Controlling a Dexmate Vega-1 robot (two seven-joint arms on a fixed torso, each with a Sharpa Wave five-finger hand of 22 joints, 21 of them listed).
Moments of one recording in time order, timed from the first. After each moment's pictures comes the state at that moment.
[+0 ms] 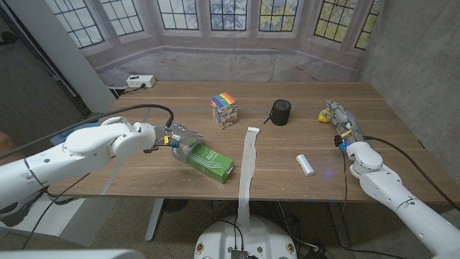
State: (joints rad) left arm 1.01 1.28 0.41 -2.17 0.70 -0.03 -0.48; left_hand 0.94 -0.09 0.59 -0.17 0.18 0.16 0.03 0.24 0.21 0.08 -0.04 0.39 0.32 0.08 0.05 0.20 0.18 0.16 0.08 0.21 0.17; right arm -1.05 -0.64 -0.24 -1.45 0.58 0.27 -0.22; right_hand 0.55 0.15 0.32 -0.13 0.18 0.23 0.02 0.19 0.19 0.19 0.05 0.20 0.20 0.11 -0.02 0.21 0.21 0.40 -0.04 0.19 0.17
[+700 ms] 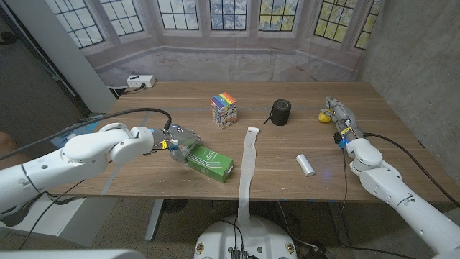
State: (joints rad) left arm 1.06 1.30 0.39 -2.16 0.76 0.00 -0.38; left_hand 0.99 -0.08 0.57 -0.16 0.18 0.31 0.00 0.31 0.23 0.19 -0.06 0.48 0.36 0.17 0.01 0.21 0.19 0.20 0.09 0.21 0.18; right arm -1.03 -0.65 -0.24 -1.46 0.57 0.25 -0.22; right_hand 0.55 0.15 0.32 -0.13 0.18 0.23 0.02 0.19 0.19 0.19 0.05 0.20 0.20 0.11 -0.02 0.21 0.21 0.40 -0.04 0.19 0.17
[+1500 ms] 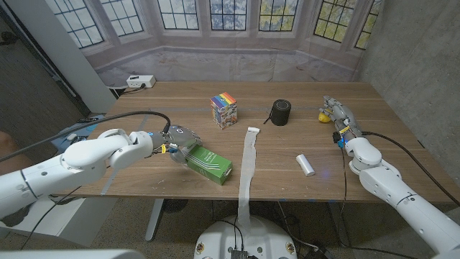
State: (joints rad) left arm 1.11 1.30 0.39 -2.16 0.79 0.02 -0.30; left_hand 1.01 -0.07 0.55 -0.16 0.18 0.40 -0.01 0.37 0.25 0.26 -0.09 0.53 0.40 0.25 -0.02 0.23 0.20 0.24 0.08 0.21 0.18; right arm -1.03 -0.65 -0.25 -1.47 0.56 0.24 -0.21; right_hand 0.55 0.15 0.32 -0.13 0.18 0.23 0.02 0.19 0.19 0.19 0.05 0.20 0.20 0.11 -0.02 0.21 0.21 0.40 -0.04 0.19 0.17
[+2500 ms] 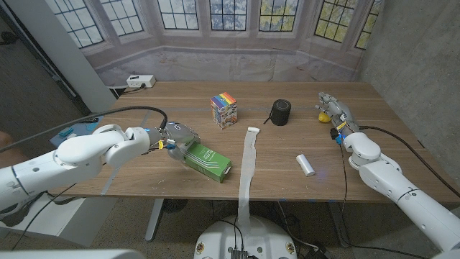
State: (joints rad) left arm 1.13 1.34 0.33 -2.20 0.73 0.06 -0.31; left_hand 1.01 -0.06 0.55 -0.16 0.18 0.40 -0.01 0.39 0.27 0.26 -0.09 0.55 0.43 0.26 -0.02 0.22 0.21 0.24 0.08 0.21 0.18; right arm -1.01 -0.68 -0.27 -1.53 0.54 0.19 -0.20; right_hand 0.55 0.15 0.32 -0.13 0.18 0.23 0.02 0.19 0.19 0.19 0.05 0.20 0.20 0.11 -0.02 0.21 0.21 0.40 -0.04 0.19 0.17
